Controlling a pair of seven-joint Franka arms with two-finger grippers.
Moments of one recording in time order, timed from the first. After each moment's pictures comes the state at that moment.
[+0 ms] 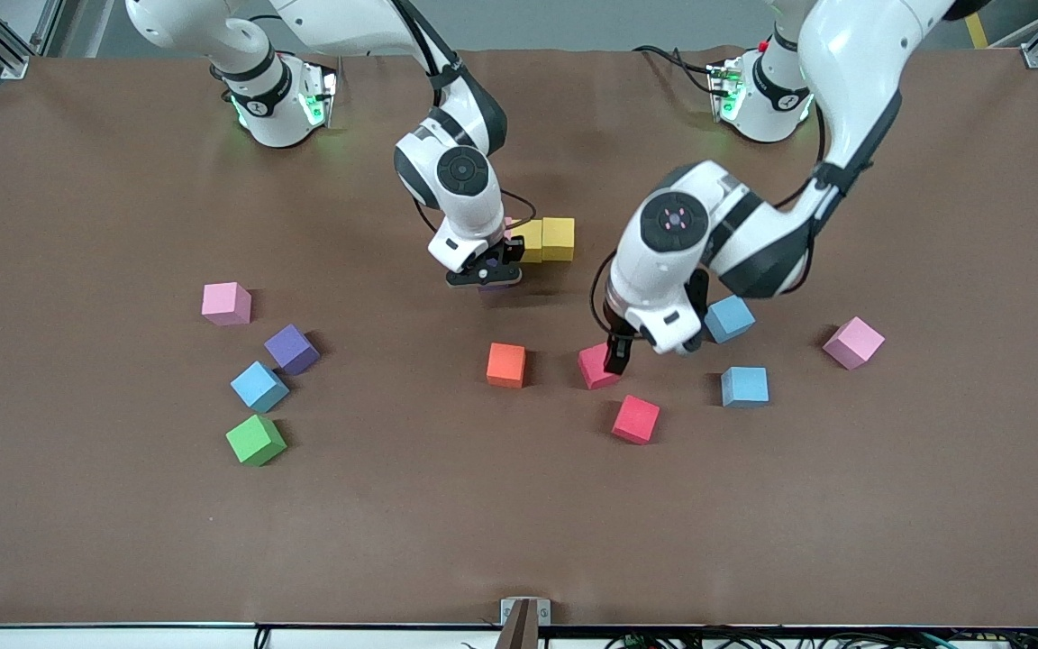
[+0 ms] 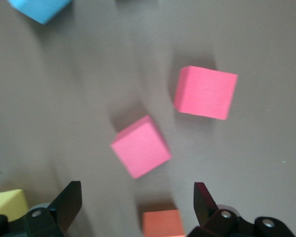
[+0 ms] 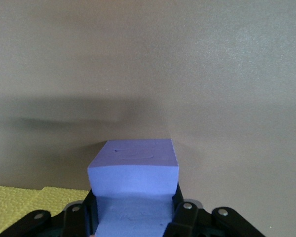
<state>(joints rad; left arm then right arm) -0.06 0.61 -0.63 -1.62 0.35 2.18 -2.14 0.92 0.49 -0.06 -2.00 0.17 2.46 0.66</state>
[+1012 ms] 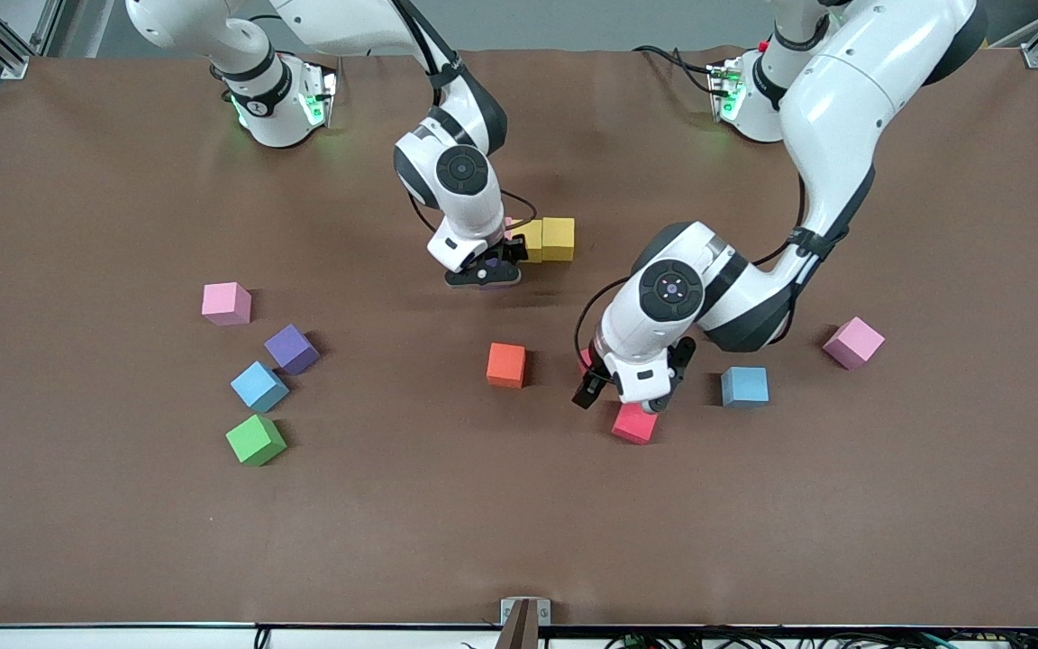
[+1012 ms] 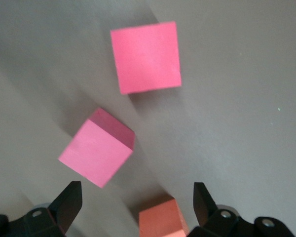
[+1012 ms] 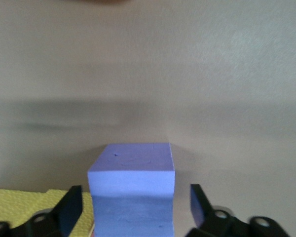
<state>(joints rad) -0.11 0.78 -0.61 -1.46 0.35 2.20 -1.79 0.92 0.48 -0.07 -1.98 0.17 2.44 0.68</state>
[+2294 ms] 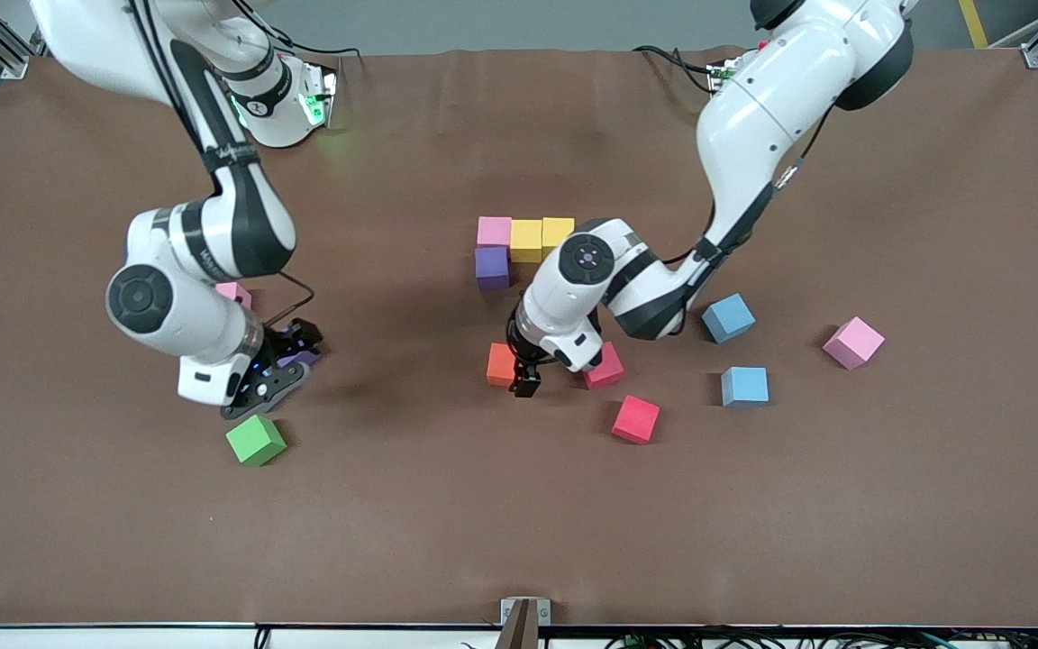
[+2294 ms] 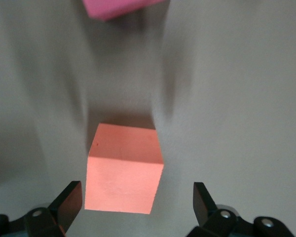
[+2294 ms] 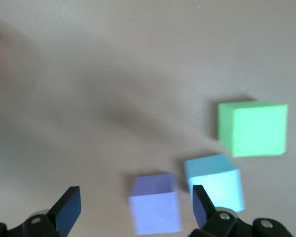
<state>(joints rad) -0.39 0.89 -0.46 -1.43 0.35 2.54 -2.51 0.29 0.43 -0.10 -1.75 0.10 2.12 -0.48</state>
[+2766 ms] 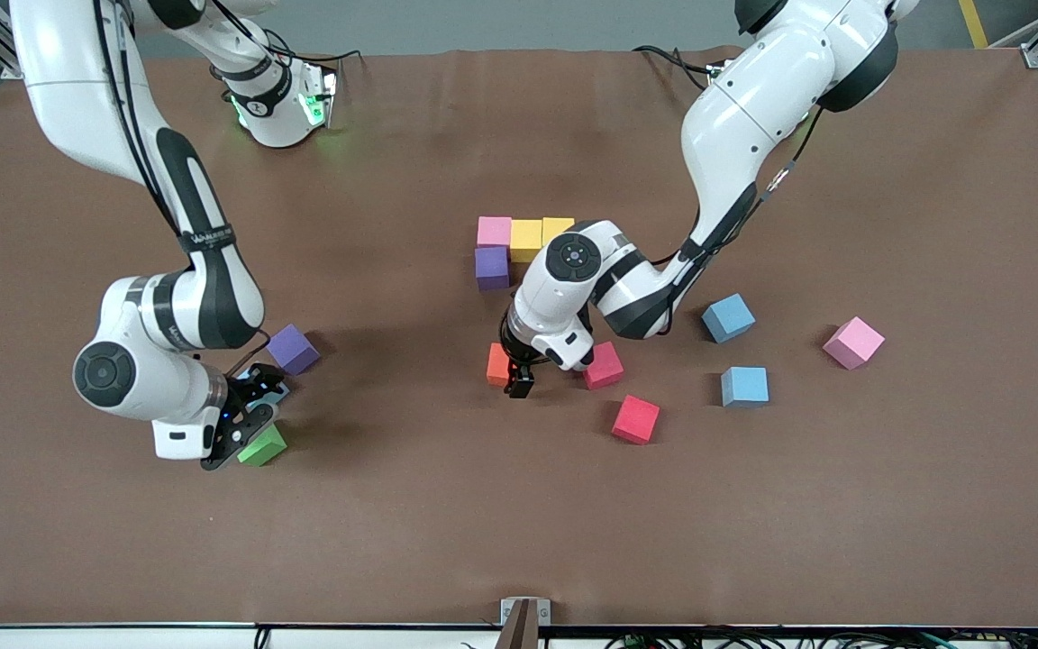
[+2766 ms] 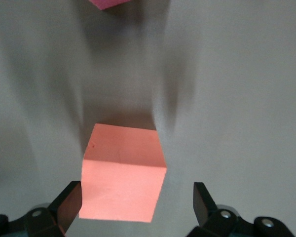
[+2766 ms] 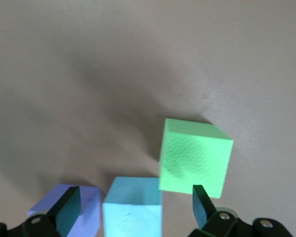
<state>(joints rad) -0.41 0.91 -0.44 -1.41 0.34 2.55 -2.50 0.19 0.64 -0.10 -1.56 0.10 2.12 -0.73</state>
